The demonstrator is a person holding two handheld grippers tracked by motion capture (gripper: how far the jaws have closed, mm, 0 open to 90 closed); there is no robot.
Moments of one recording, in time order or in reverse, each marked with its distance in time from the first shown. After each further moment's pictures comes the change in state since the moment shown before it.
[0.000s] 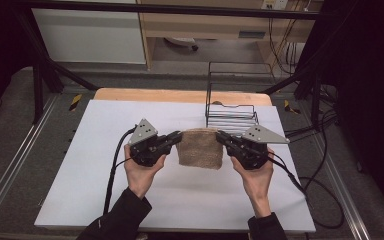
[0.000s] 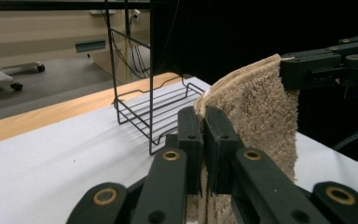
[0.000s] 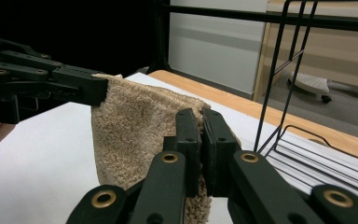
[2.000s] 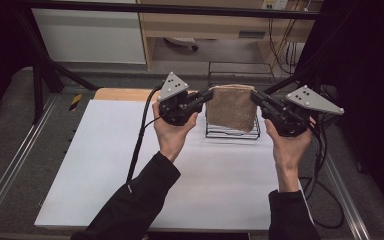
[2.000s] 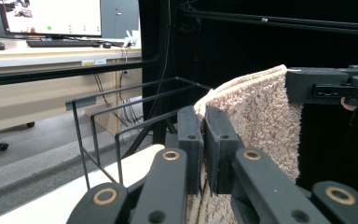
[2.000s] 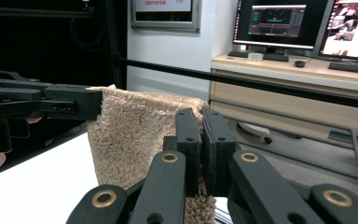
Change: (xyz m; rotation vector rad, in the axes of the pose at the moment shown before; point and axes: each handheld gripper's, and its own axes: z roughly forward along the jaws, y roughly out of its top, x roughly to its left) left arm -0.023 0.105 0.057 -0.171 -0.038 0.045; right arm -0.051 0.082 -0.046 -0.179 -0.172 -0.029
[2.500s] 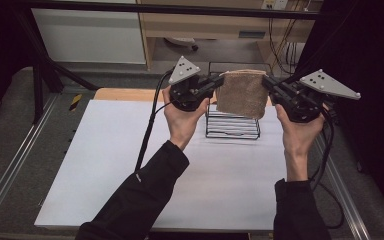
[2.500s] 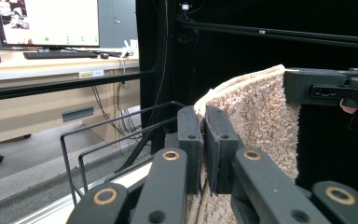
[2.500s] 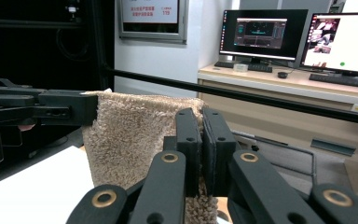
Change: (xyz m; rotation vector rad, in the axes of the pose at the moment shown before) left arm -0.003 0.028 0.025 -0.027 -0.002 0.004; right arm -0.022 0.026 0.001 -0.031 -0.046 -0.006
